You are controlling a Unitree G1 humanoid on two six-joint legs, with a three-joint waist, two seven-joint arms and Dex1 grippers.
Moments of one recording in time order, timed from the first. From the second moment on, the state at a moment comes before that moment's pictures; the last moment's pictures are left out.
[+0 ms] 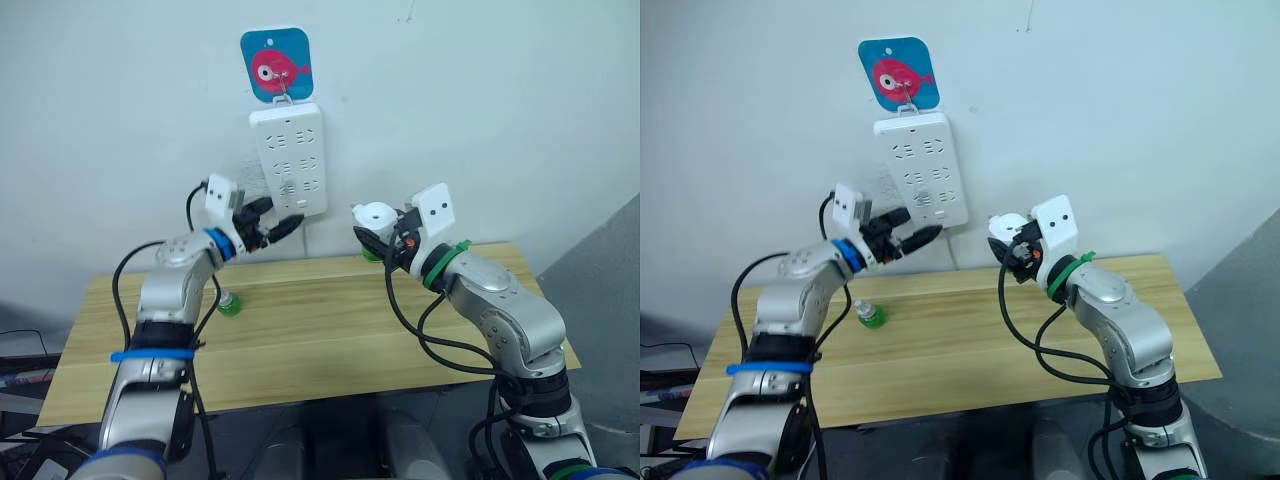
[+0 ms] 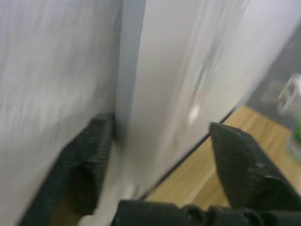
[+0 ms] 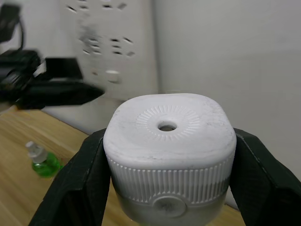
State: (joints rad) left arm -0.54 0.45 0.10 0.26 -0.32 0.32 -0.75; right arm -0.46 -0.26 0.08 -0.42 0.35 0.84 0.29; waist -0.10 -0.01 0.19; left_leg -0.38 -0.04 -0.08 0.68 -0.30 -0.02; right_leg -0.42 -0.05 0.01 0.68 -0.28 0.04
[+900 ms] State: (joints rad) left arm -0.26 0.22 -0.15 -0.25 -0.25 0.21 -0.60; right arm -0.58 0.12 -0.63 -0.19 1.45 1.23 -0.50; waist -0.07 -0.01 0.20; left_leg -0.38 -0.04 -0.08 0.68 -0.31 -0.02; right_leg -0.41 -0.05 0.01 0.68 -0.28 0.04
